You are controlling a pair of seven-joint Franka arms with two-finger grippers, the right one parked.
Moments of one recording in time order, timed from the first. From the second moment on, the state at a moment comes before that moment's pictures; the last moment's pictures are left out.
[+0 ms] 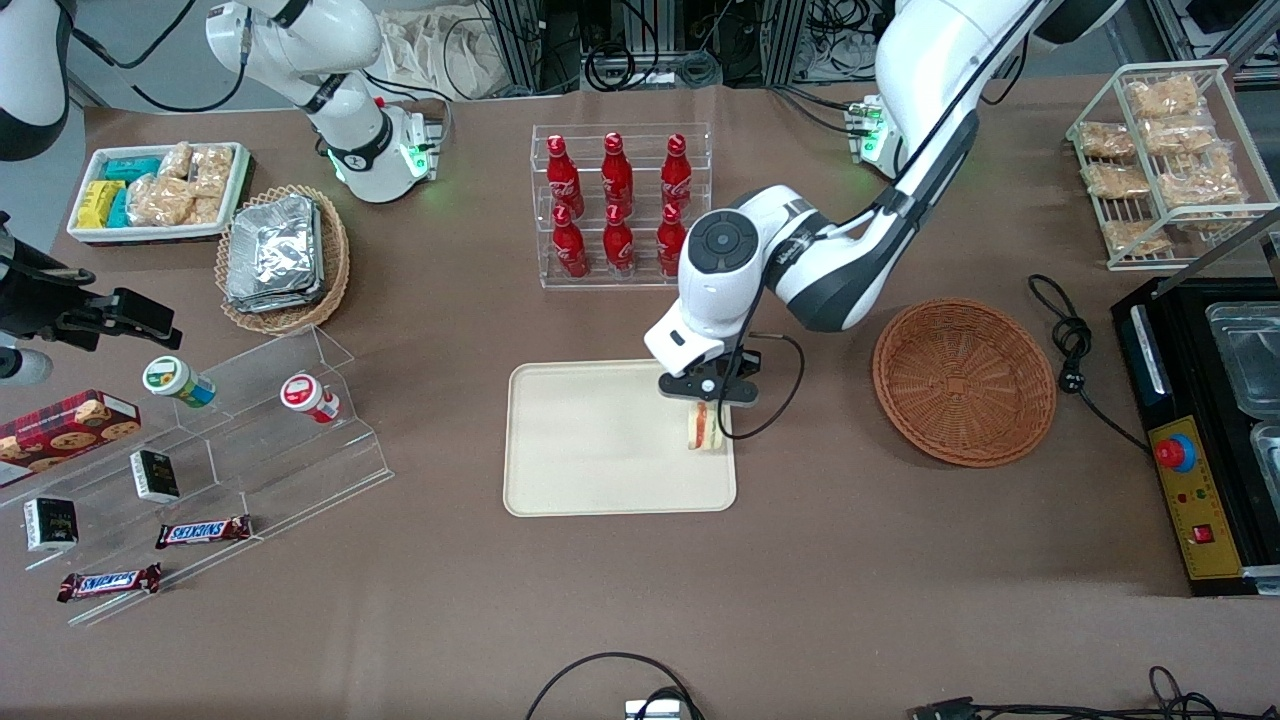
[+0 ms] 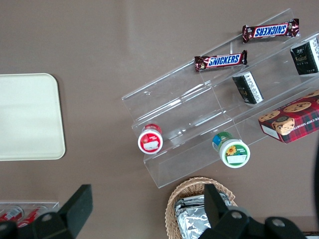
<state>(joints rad) -0.30 0.54 -0.47 -1.68 0.33 2.18 -0.75</state>
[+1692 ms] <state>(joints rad) -0.35 0.73 -0.47 -1.64 0.46 2.29 -0.89</state>
